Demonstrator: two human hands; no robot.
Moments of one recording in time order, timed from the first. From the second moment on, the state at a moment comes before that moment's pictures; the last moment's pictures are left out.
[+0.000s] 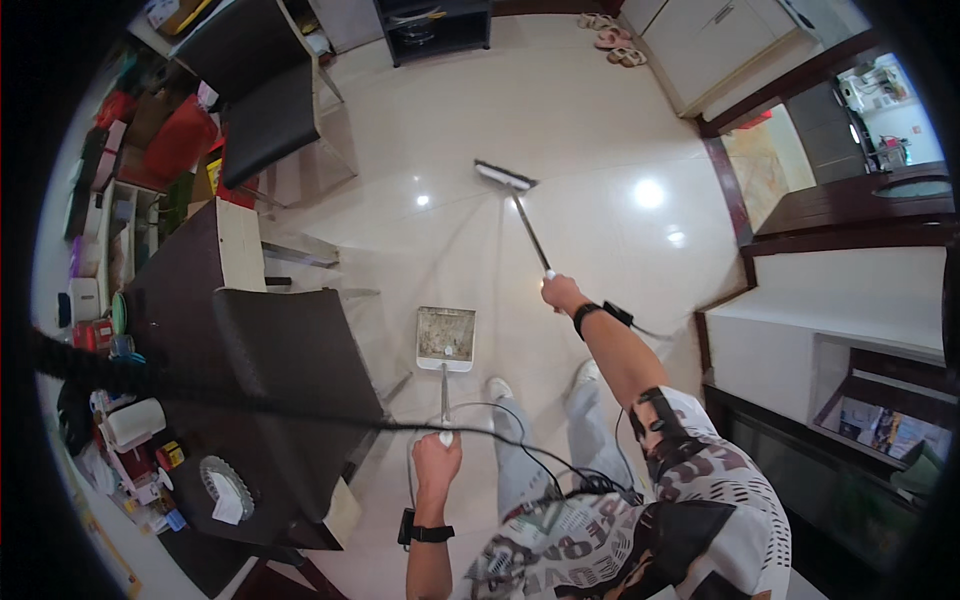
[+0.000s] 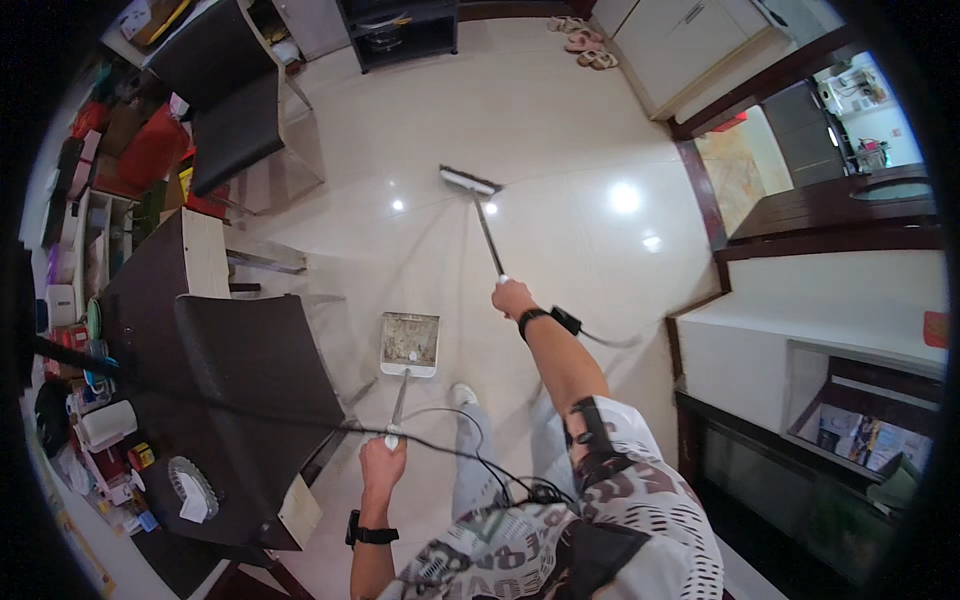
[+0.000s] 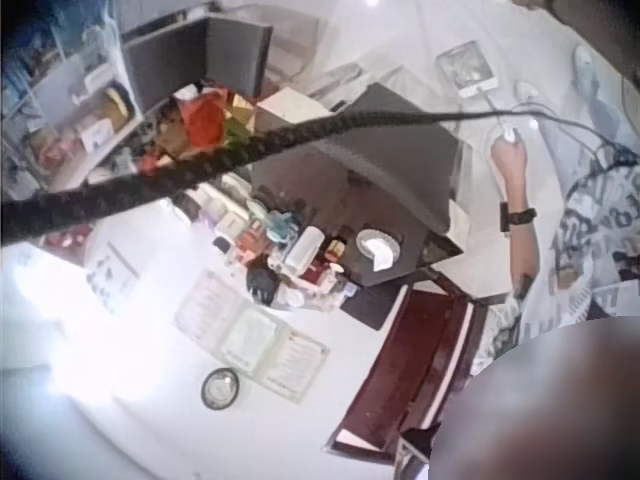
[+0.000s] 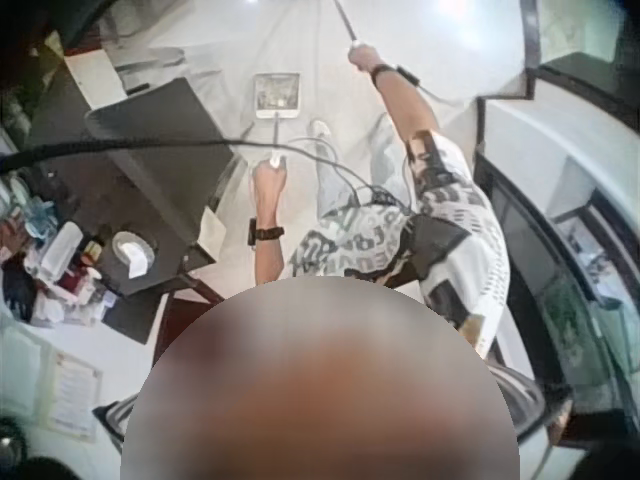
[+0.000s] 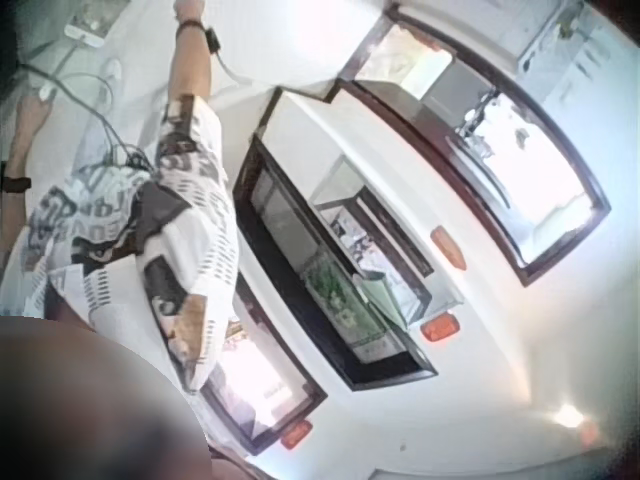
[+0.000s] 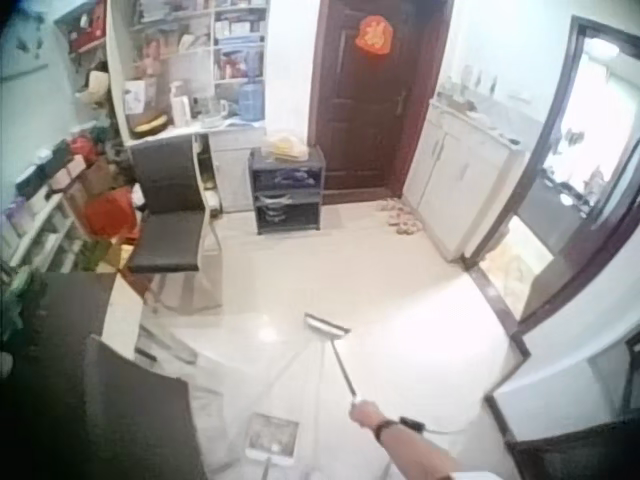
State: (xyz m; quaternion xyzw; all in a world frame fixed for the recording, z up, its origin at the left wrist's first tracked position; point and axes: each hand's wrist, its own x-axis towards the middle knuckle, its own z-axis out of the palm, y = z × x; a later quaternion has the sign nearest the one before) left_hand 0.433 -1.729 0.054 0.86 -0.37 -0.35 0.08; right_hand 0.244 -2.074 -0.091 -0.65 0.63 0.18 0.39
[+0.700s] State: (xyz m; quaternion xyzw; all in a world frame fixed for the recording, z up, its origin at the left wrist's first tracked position) left_hand 0.423 -1.844 0.095 0.82 -0.47 -0.31 0.04; right_hand 0.053 -1.911 0.128 -0.66 0.61 0.23 0.38
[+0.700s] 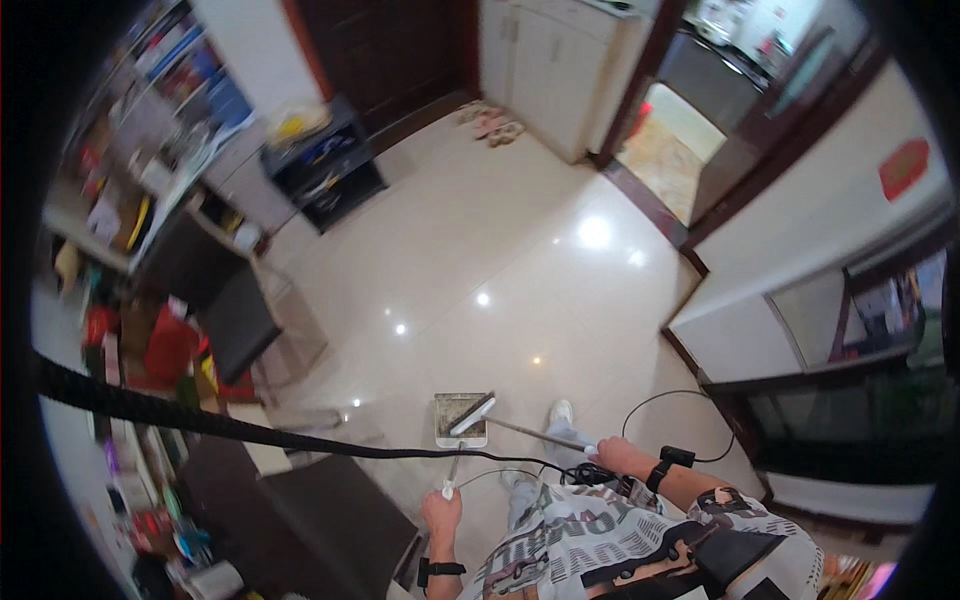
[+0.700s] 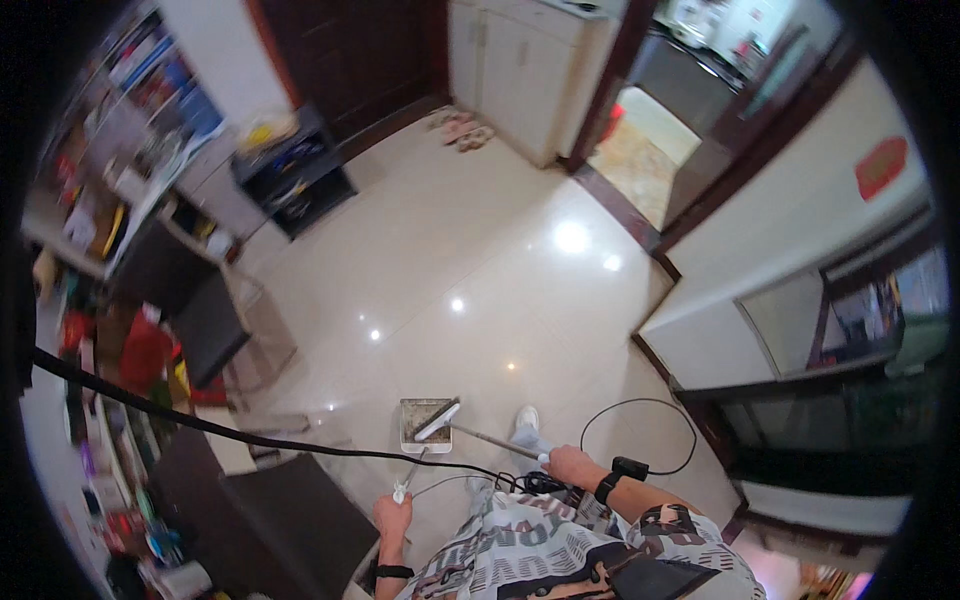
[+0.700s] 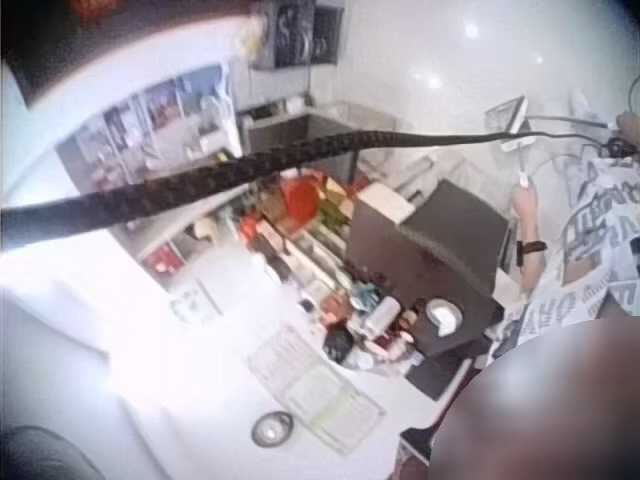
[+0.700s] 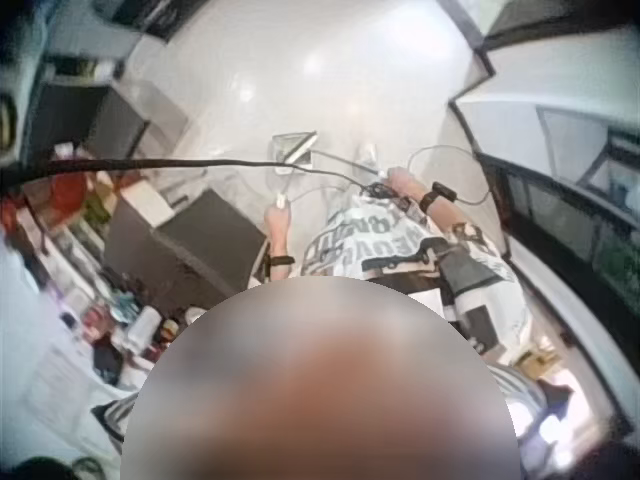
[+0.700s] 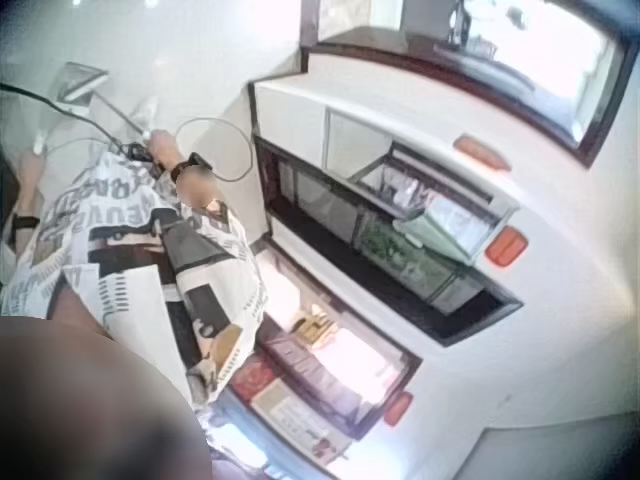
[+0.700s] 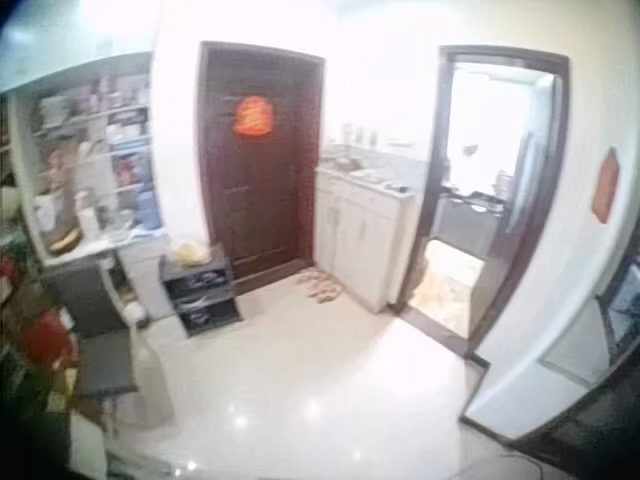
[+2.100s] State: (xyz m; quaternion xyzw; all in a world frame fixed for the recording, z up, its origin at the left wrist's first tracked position) left_hand -0.608 -3.012 0.186 0.51 -0.76 -0.39 0.11; right_hand -0.811 -2.919 0.135 -0.16 0.84 -0.32 0.41
